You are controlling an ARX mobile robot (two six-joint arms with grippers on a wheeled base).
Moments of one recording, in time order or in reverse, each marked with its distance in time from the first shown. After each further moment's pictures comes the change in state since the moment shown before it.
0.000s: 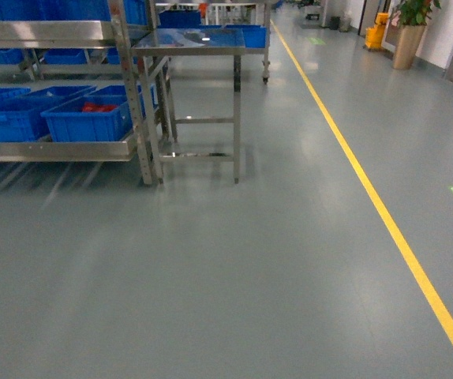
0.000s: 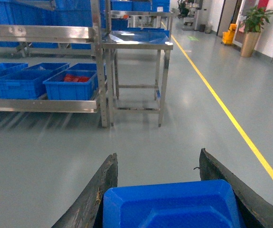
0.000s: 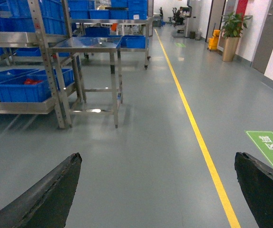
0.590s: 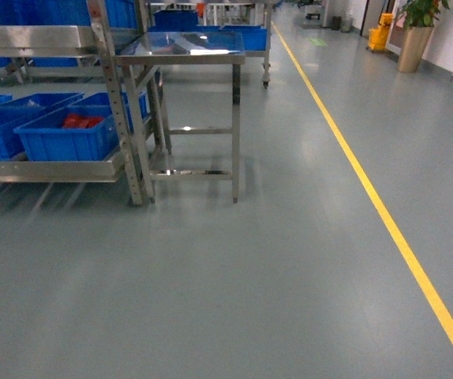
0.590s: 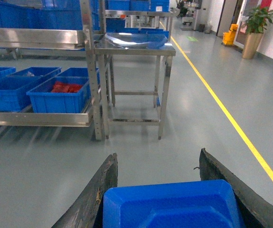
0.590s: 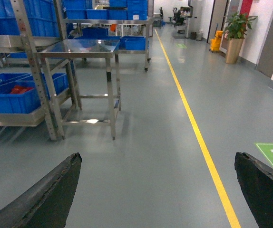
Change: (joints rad) left arm 0.000 0.000 0.000 -0.002 0.002 0.000; right arm 0.000 0.000 0.000 0.005 0.000 0.000
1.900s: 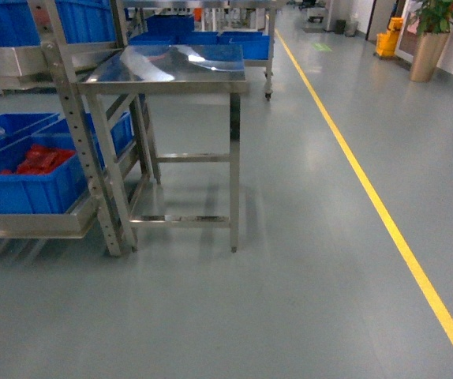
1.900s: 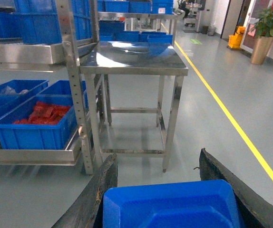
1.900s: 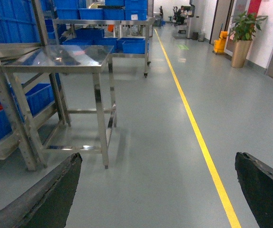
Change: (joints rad) left arm 0.000 0.000 0.000 -0.001 0.000 0.000; right arm 0.000 0.000 0.000 -0.005 0.000 0.000
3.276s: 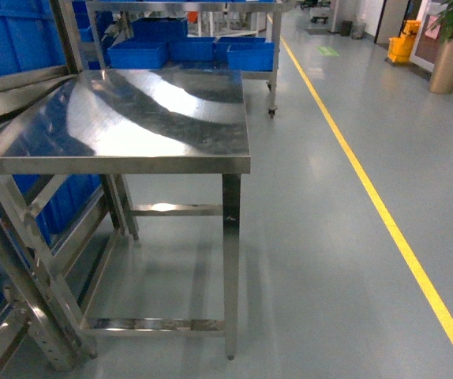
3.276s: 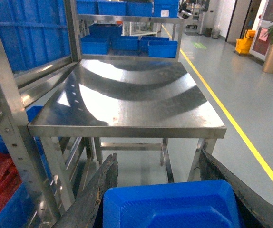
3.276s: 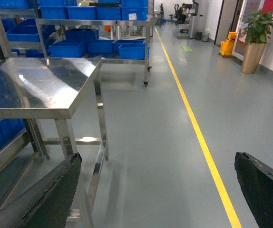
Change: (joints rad) left arm 0.000 0.003 0.002 0.006 0.000 0.000; right arm 0.000 0.000 0.000 0.005 0.000 0.000
